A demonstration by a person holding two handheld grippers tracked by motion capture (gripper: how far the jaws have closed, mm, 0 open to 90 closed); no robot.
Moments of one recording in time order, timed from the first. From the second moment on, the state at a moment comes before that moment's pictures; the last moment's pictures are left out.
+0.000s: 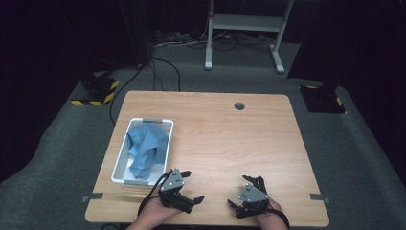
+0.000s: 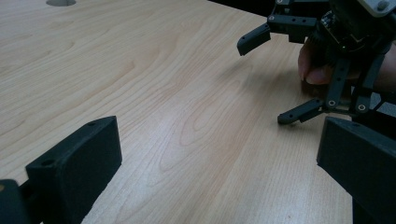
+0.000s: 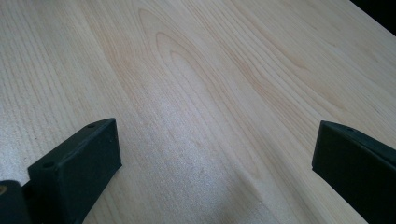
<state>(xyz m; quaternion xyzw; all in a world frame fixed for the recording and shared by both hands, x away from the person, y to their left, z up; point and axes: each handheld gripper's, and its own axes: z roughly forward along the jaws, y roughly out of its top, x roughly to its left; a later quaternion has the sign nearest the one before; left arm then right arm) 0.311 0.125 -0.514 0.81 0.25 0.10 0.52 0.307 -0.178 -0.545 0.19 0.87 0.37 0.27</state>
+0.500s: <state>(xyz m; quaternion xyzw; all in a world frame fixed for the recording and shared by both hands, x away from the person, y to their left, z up) 0.311 0.125 -0.512 0.80 0.25 0.09 0.54 0.306 -0.178 -0.545 0.18 0.87 0.37 0.27</state>
